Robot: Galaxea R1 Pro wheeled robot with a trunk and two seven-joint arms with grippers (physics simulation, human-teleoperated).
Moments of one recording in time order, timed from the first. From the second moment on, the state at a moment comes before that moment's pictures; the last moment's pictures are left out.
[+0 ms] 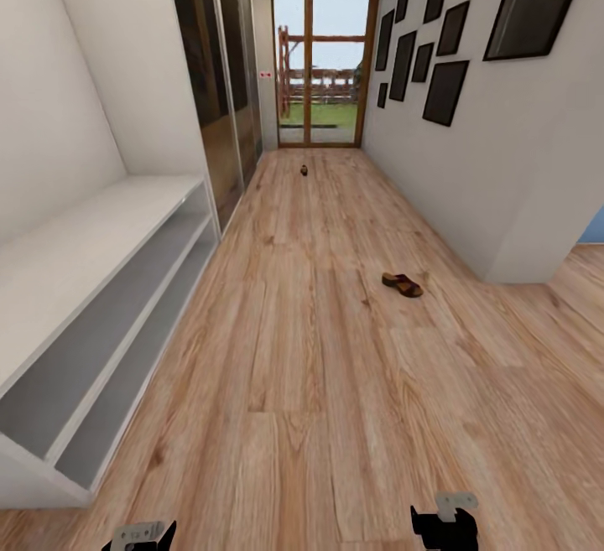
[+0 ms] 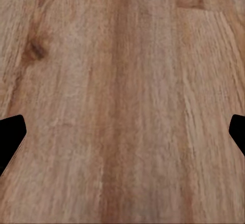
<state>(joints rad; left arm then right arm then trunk) -0.23 0.16 0.06 -0.35 0.19 -0.43 -0.26 -0.49 -0.07 -0.12 -0.03 0.17 -0.34 -0.09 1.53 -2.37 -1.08</state>
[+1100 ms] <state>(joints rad) -0.23 0.16 0.06 -0.35 0.19 -0.43 -0.26 -0.49 -0.06 -0.12 -0.03 0.17 -0.34 -0.09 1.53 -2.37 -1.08</state>
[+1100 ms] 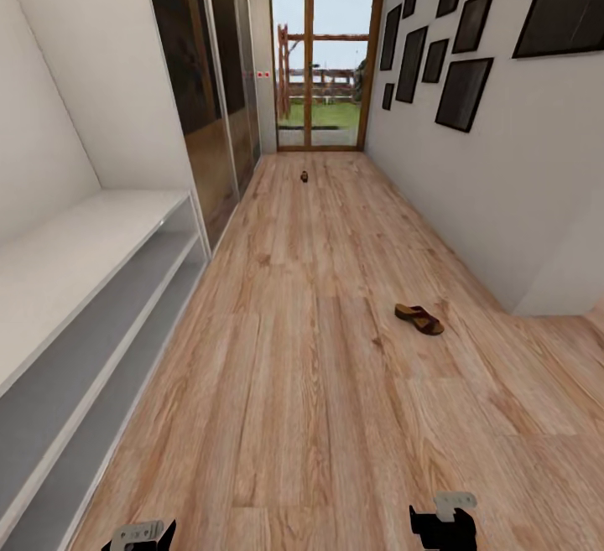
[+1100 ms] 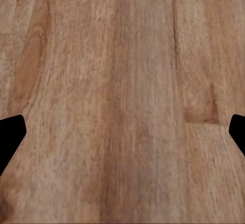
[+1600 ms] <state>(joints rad) -0.23 0.16 0.06 -0.35 0.19 -0.43 -0.26 -0.49 -0.06 -0.12 -0.03 0.17 -0.34 -0.09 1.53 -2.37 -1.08</state>
